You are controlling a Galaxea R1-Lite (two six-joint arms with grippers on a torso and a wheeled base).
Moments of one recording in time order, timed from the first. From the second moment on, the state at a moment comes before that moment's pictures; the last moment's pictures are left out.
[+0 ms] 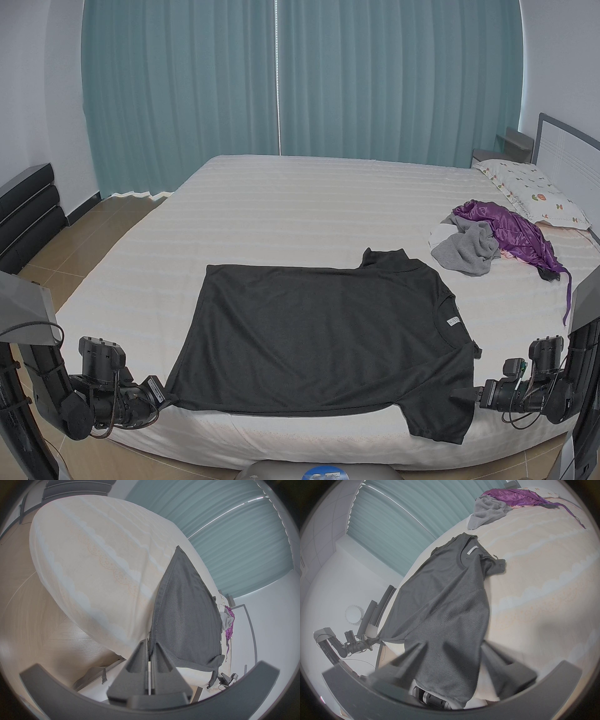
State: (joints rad) left arm -0.11 2.04 -0.13 -1.09 -0.24 -0.83; right arm -0.06 2.23 -0.02 -1.39 0.55 0.34
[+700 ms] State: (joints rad) left arm -0.11 2.01 -0.12 -1.09 -0.23 -0.82; right arm -0.11 2.09 -0.02 -1.15 0.52 0.28
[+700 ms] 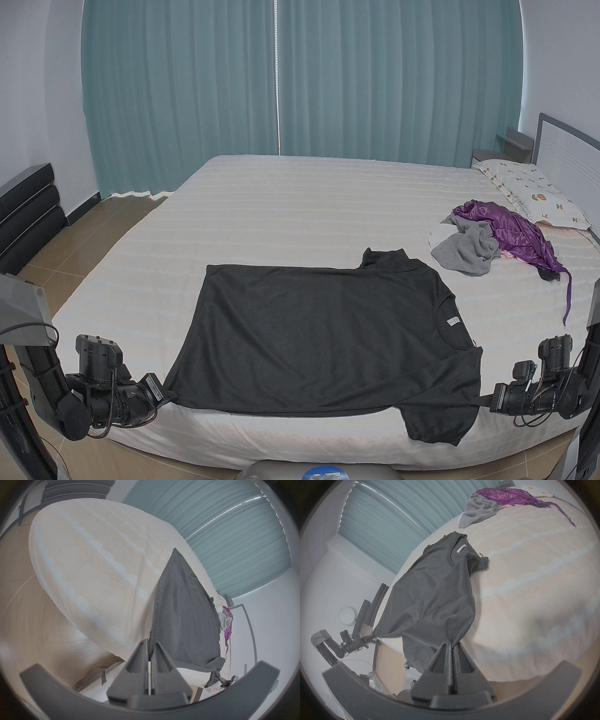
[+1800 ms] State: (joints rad) left arm -0.13 1.91 -0.02 -0.99 -0.19 -0.70; right arm -0.34 1.74 -0.02 -0.53 0.65 -0.02
